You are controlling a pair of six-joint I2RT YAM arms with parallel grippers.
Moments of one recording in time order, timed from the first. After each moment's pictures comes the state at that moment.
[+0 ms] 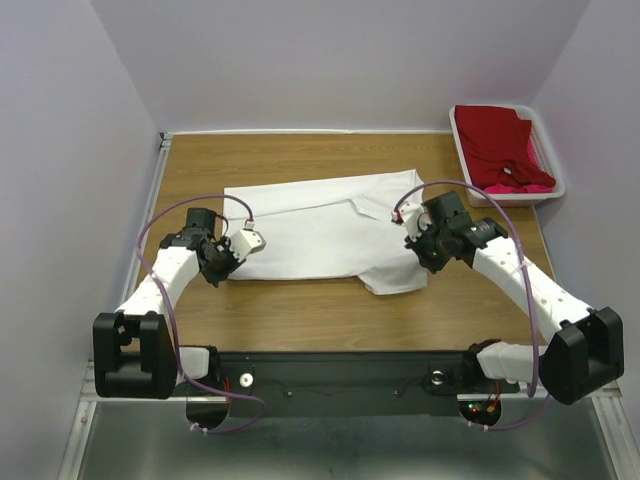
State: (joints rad) left arm -0.06 1.24 0.75 -0.72 0.22 0.88; right arm 0.40 1.23 0.96 -0.80 -0.12 -0.40
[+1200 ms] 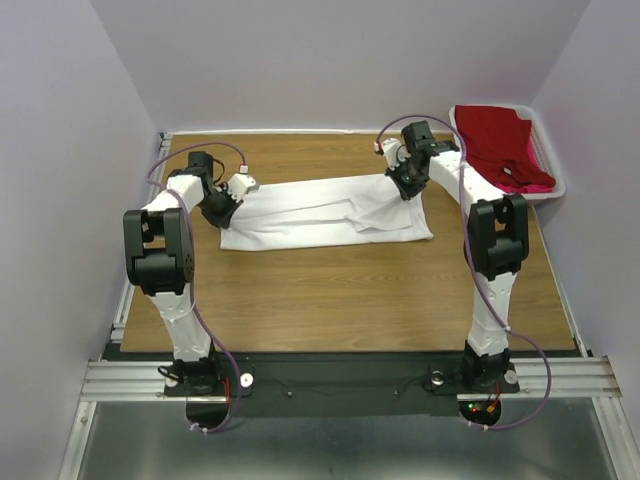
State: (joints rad) left arm 0.04 1.93 1.39 -0.72 0.30 0.86; right arm 0.24 2.11 1.81 -0.80 -0.12 -0.48
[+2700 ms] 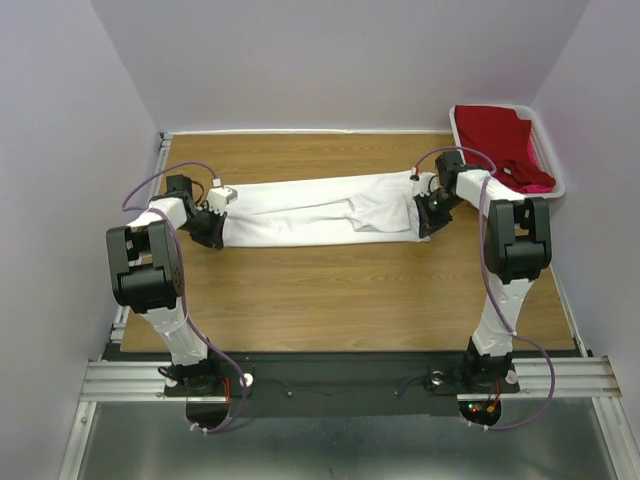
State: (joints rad) left arm 0.16 1.80 1.13 -0.59 0.42 0.62; right arm 0.07 2.03 1.49 -0.82 -0.32 -0.26
